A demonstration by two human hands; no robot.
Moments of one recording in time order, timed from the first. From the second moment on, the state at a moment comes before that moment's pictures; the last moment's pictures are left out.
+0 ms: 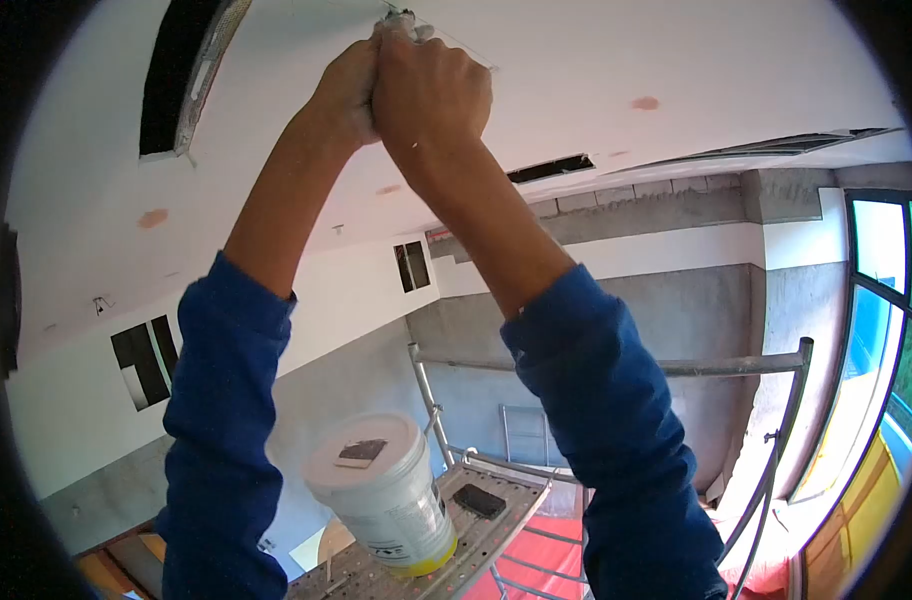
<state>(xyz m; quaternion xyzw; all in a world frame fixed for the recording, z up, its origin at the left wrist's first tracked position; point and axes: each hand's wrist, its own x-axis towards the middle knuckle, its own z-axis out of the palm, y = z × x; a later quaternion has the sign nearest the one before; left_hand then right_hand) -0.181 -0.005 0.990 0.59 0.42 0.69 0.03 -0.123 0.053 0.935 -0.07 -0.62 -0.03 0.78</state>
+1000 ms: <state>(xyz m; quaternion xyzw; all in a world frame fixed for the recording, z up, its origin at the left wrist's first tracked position) -0.184 0.006 1.008 0.55 0.46 0.70 -0.02 -0.125 0.063 0.945 -0.05 -0.62 0.02 0.78</state>
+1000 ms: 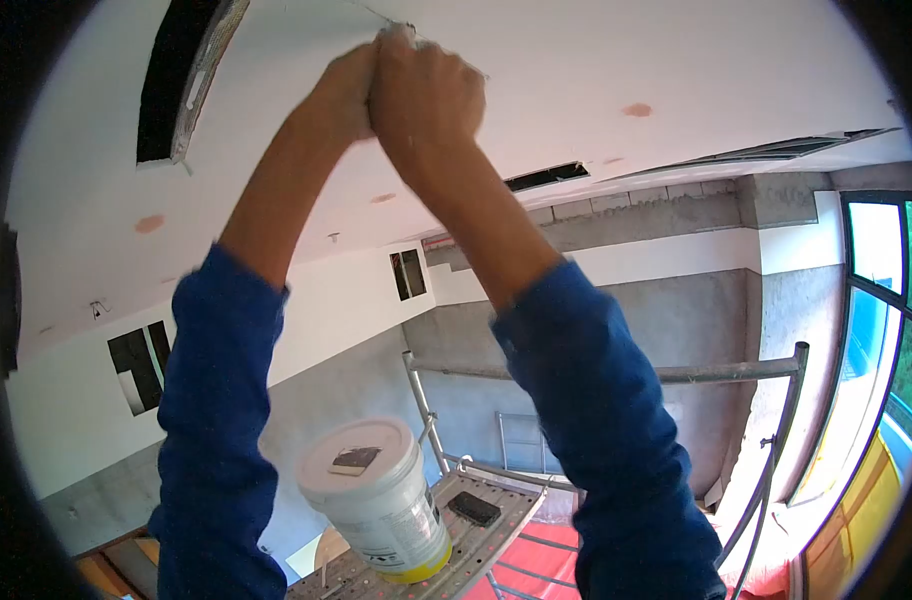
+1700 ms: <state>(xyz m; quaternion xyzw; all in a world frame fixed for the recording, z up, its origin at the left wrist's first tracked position) -0.163 0.001 0.950 0.53 0.44 0.72 -0.01 -0.116 0.061 0.899 -0.07 -0.65 0.00 0.76</state>
